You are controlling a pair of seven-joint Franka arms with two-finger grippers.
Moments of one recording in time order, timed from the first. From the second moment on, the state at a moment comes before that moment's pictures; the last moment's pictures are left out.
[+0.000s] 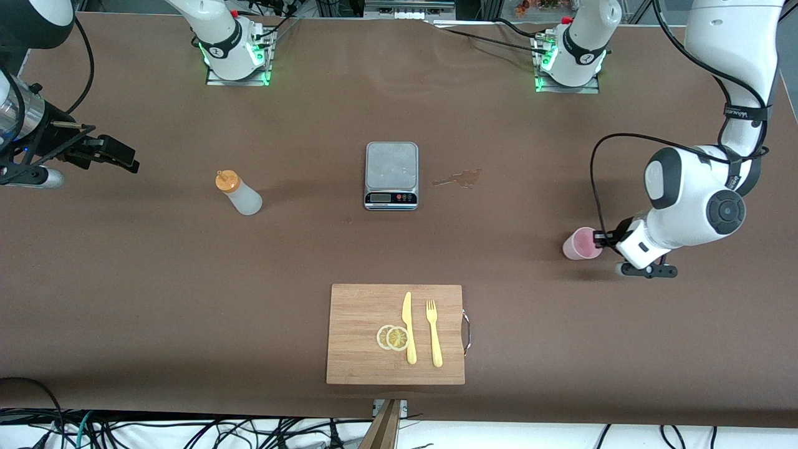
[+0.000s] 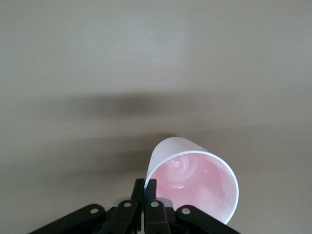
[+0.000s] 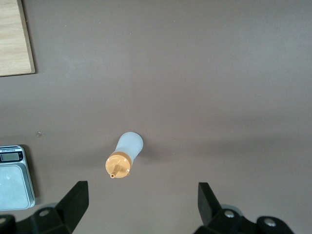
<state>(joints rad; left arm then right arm) -0.06 0.44 0.00 -1.83 -0.15 2.14 0.06 0.07 0.02 -0.05 -1.70 0.03 1.68 0.10</state>
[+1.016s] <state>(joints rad) -0.71 0.40 -0.07 -1.75 -0.17 2.16 -0.67 0.07 0.02 -0.05 -1.70 0.03 1.68 0.10</state>
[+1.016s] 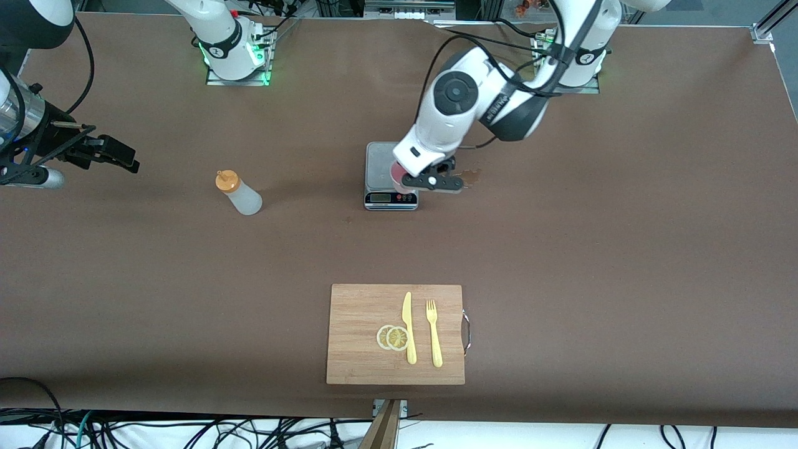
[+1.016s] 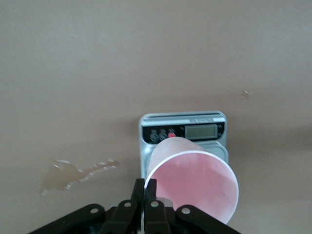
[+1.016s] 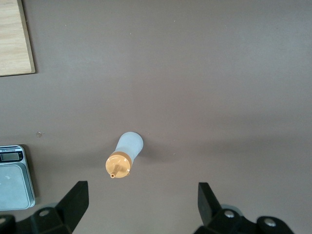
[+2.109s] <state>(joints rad) -0.80 0.41 -0.08 -1.93 -0.17 2.39 -0.79 0.07 0.02 -0.04 -1.70 0.03 1.68 0.10</state>
